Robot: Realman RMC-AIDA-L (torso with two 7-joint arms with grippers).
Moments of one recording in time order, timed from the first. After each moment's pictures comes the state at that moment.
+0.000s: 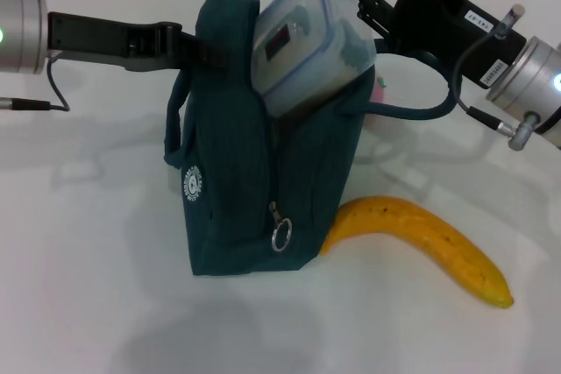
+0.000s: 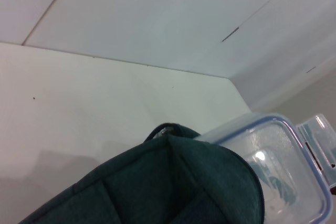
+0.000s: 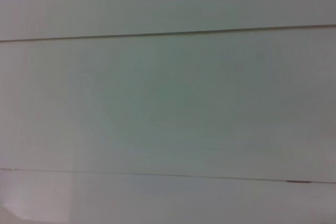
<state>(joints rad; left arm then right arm) -0.66 -2.04 0.75 1.00 2.12 1.65 -2.46 0.86 2.03 -0.69 0.15 -1.27 -1.51 2.03</state>
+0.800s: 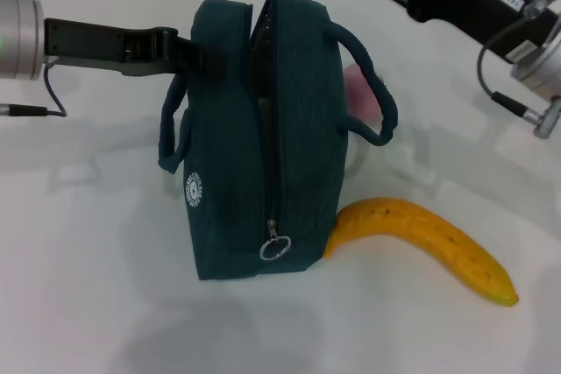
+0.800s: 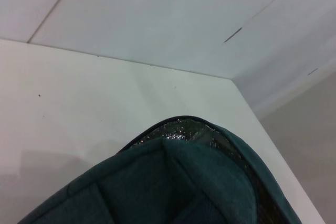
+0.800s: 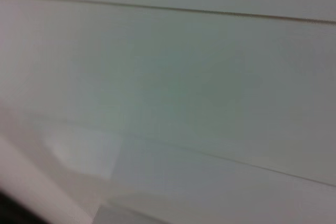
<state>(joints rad) -0.64 -2.04 0.74 0.99 2.12 1.65 -2.45 0.83 2.03 -0.70 0.03 -1.28 -1.63 1.95</state>
